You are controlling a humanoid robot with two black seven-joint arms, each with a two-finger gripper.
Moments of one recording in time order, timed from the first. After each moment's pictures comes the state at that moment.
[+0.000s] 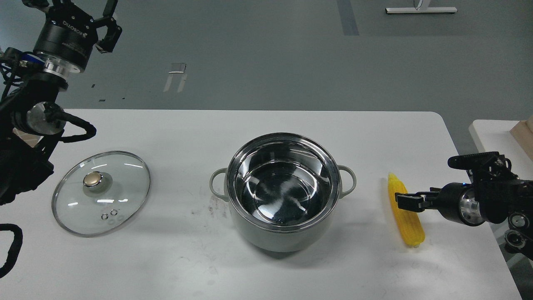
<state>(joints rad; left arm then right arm) -0.78 0.52 -0.95 -0.74 0.21 -0.47 -0.49 0.50 -0.79 0.59 1.46 -1.68 0.49 -0.22</state>
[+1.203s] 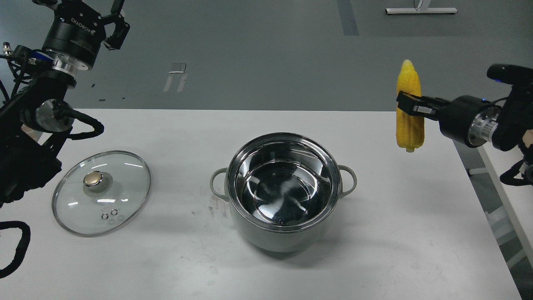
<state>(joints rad) -0.79 0.51 -0.96 -0.75 0.21 -0.47 -0.49 0.60 -0.62 1.03 1.59 -1.61 0.49 -0.25</state>
